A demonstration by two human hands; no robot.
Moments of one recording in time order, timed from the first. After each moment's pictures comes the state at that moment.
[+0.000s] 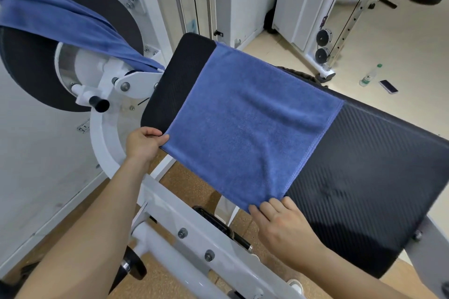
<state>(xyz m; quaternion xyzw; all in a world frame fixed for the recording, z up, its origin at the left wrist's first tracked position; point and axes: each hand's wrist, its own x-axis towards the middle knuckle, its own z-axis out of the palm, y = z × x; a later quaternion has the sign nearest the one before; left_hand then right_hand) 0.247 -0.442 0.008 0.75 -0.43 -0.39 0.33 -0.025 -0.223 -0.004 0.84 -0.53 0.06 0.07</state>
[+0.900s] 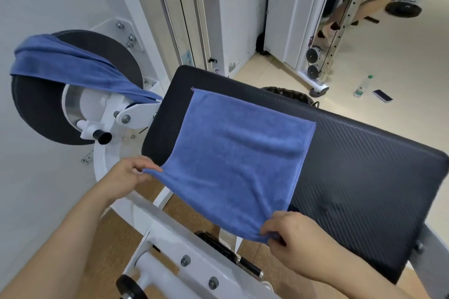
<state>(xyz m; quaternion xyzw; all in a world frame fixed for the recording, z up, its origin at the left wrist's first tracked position) 0.293 -0.429 0.064 0.61 -0.67 -0.42 0.12 -0.037 -0.233 0.068 0.72 -0.62 0.07 -0.30</state>
